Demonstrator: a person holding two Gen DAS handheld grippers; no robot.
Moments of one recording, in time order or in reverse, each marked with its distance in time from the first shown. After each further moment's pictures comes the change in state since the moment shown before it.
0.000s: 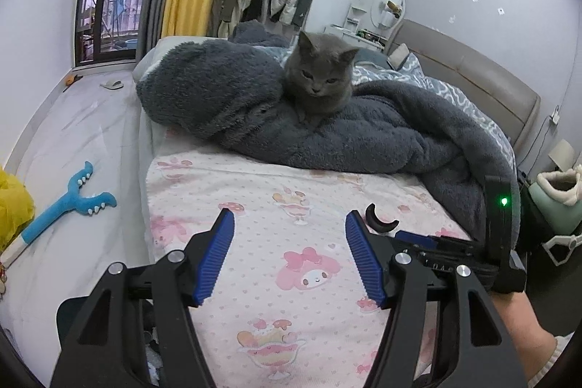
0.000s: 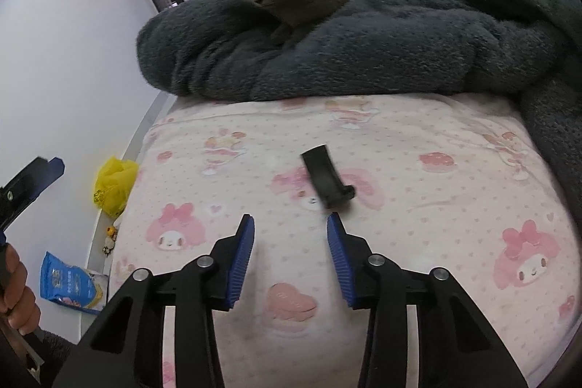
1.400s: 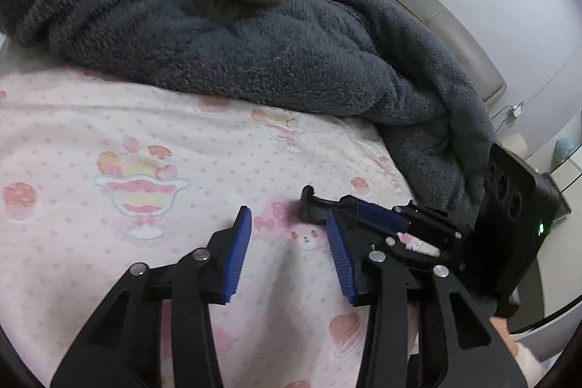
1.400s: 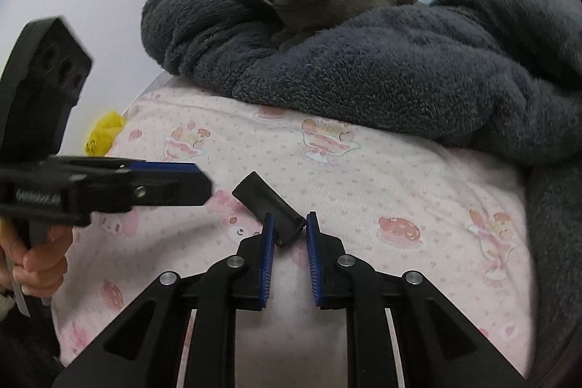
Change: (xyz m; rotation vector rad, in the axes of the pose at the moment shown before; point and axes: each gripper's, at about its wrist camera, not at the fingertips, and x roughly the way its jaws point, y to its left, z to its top) left arm 0.165 -0.045 0.001 -0.137 0.363 -0.325; right arm 0.012 -0.024 0.022 -0.271 0.032 0.012
